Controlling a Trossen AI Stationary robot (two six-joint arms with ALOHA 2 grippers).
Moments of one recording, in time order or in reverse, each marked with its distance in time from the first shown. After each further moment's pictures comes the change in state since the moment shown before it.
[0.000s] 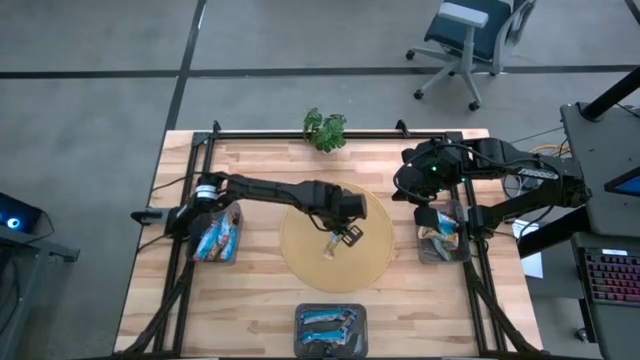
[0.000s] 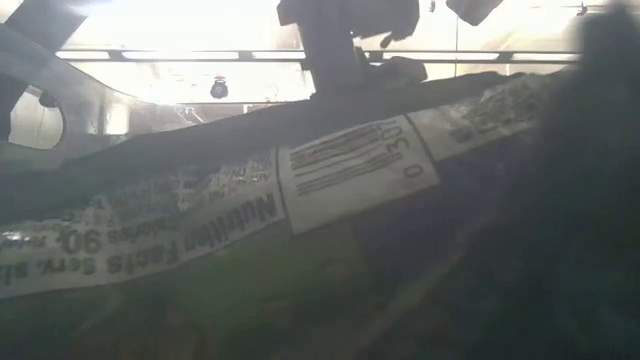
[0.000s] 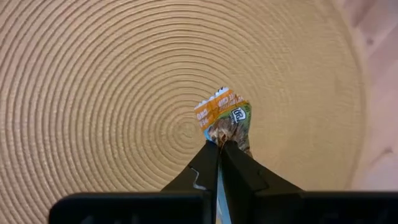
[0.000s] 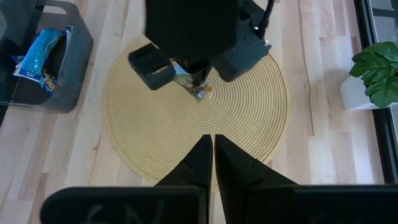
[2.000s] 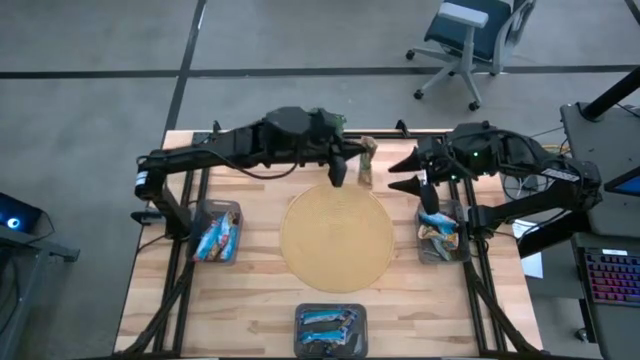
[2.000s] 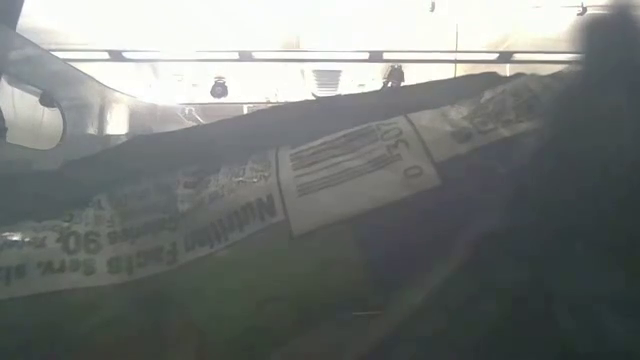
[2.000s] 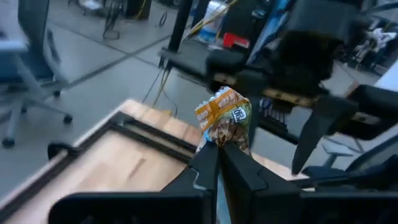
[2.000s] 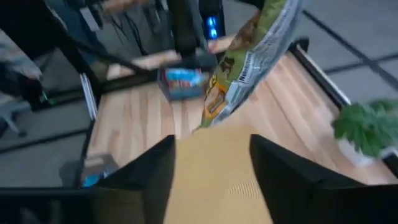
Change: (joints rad) left arm 0.124 -0.452 -0.002 0.552 -0.026 0.410; right arm -0.002 -0.130 -0.002 0.318 0.037 0.342
